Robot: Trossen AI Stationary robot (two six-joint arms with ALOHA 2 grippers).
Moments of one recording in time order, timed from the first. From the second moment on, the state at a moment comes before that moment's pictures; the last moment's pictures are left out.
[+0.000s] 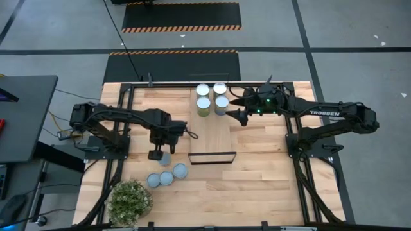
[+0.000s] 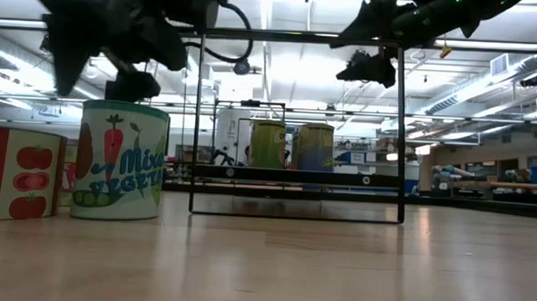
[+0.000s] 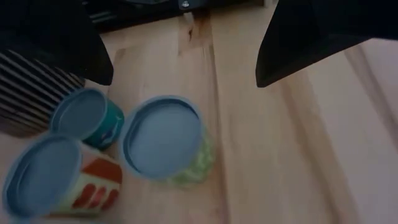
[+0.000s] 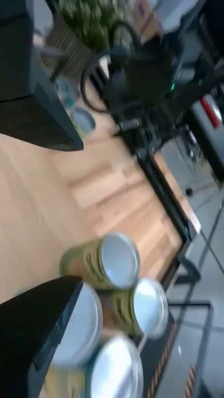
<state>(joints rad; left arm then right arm) 0.03 1.56 1.15 -1.27 0.19 0.11 -0.31 1.09 0.78 -0.03 -0.09 0.37</state>
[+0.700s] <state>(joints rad) -0.10 1.49 0.93 -0.99 0.09 -0.01 -0.28 1.10 0.80 -0.07 -0.11 0.38</state>
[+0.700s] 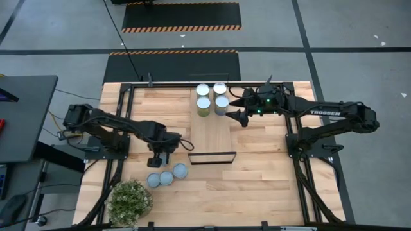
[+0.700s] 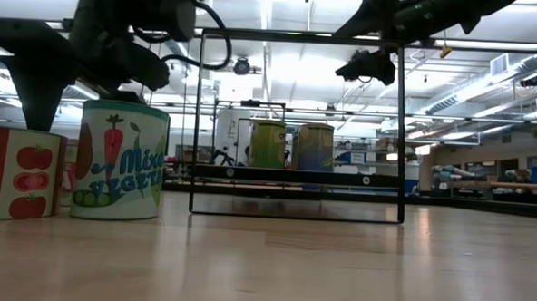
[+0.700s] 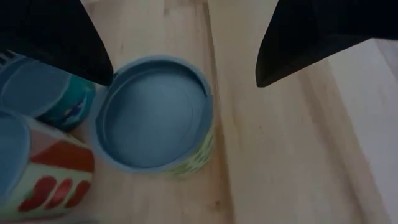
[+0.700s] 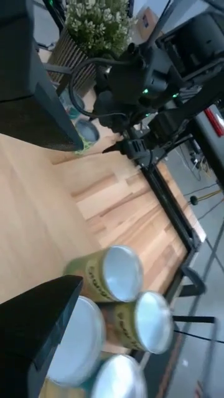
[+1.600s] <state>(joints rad) -0.13 1.43 0.86 -0.83 -0.04 -0.18 -0.28 1.09 0.87 -0.08 -0.02 0.24</state>
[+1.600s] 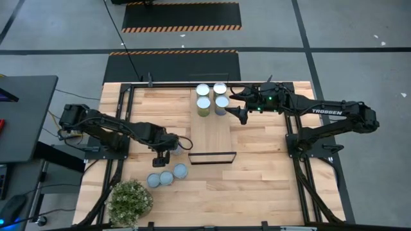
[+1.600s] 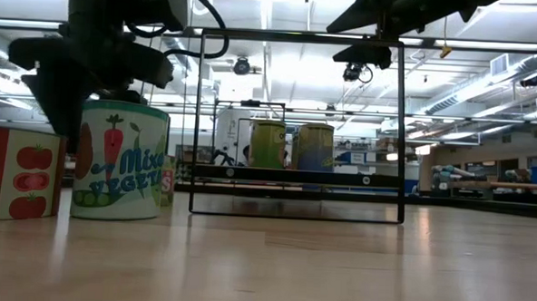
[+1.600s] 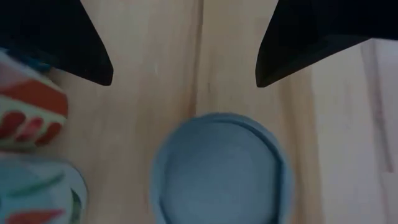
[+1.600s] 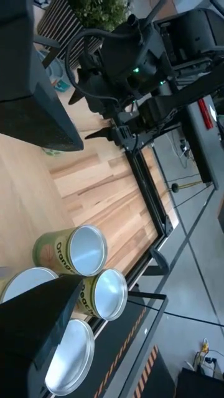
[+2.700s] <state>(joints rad) -0.05 1.54 0.86 -0.60 -0.11 -0.26 -0.27 1.09 0.87 -0.06 -0.02 0.27</state>
